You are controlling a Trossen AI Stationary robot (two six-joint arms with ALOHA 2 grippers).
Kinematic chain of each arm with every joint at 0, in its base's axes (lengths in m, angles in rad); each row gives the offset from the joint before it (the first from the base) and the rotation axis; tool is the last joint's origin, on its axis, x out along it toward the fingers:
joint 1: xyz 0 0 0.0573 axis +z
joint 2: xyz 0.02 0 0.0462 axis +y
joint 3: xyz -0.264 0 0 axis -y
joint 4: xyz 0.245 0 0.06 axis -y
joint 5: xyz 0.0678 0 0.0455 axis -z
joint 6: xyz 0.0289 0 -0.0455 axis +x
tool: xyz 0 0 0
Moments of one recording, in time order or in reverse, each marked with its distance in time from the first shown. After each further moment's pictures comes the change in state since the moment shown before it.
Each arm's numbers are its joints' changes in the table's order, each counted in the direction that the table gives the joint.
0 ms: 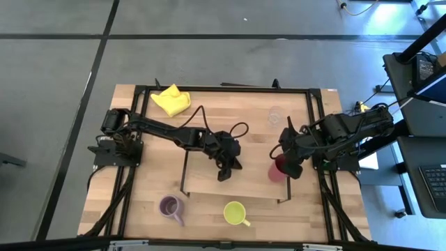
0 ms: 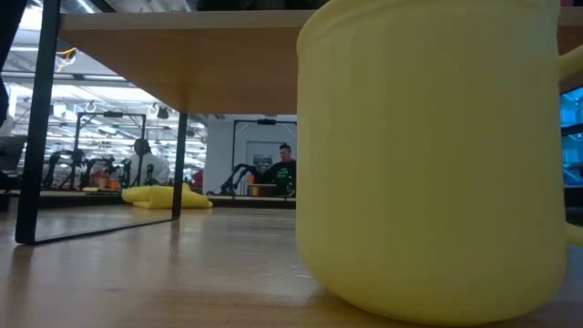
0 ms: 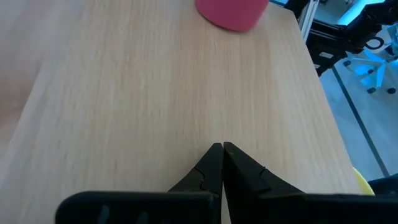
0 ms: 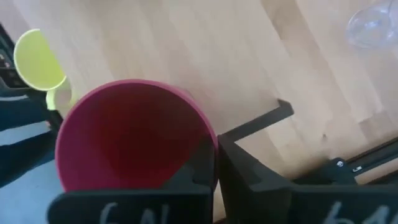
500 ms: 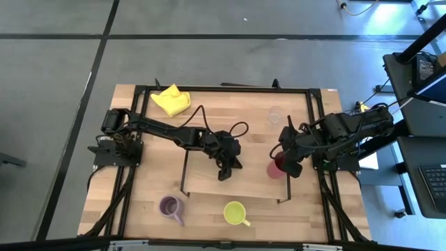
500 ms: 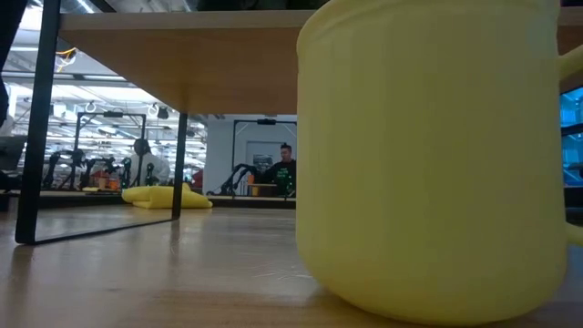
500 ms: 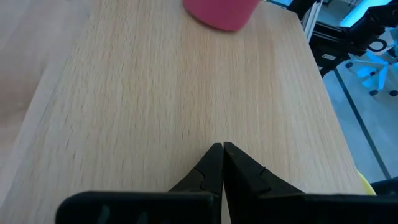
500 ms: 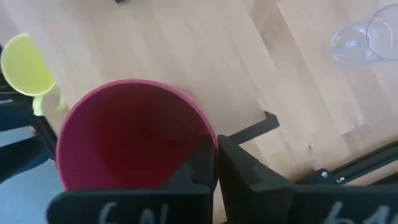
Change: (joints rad) left arm 0.002 0.000 0.000 0.000 -0.003 -0.006; right arm 0.000 0.001 0.017 -0.007 0.047 -0.039
